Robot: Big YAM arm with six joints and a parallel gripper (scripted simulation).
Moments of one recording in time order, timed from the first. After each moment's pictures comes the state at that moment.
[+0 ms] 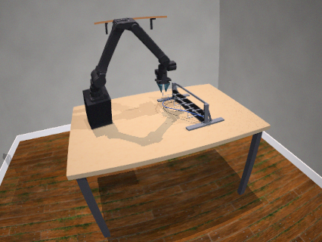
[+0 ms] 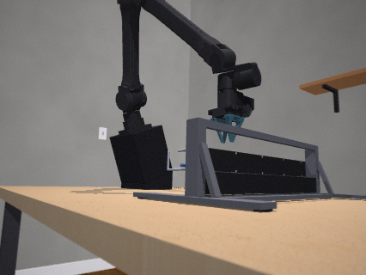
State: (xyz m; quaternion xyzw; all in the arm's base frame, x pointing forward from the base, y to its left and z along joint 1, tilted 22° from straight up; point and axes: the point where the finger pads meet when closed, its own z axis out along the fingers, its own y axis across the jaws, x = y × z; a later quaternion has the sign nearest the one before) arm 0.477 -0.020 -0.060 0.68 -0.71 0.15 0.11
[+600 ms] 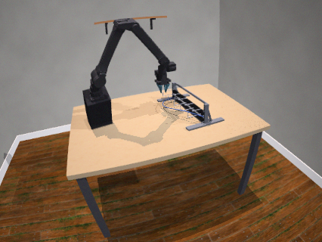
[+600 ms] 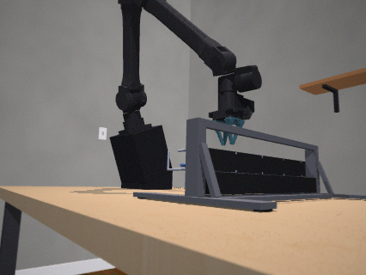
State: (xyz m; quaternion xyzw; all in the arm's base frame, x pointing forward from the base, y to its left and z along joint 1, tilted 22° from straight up) arm 0.477 -0.020 -0.068 0.68 -0.71 0.15 0.11
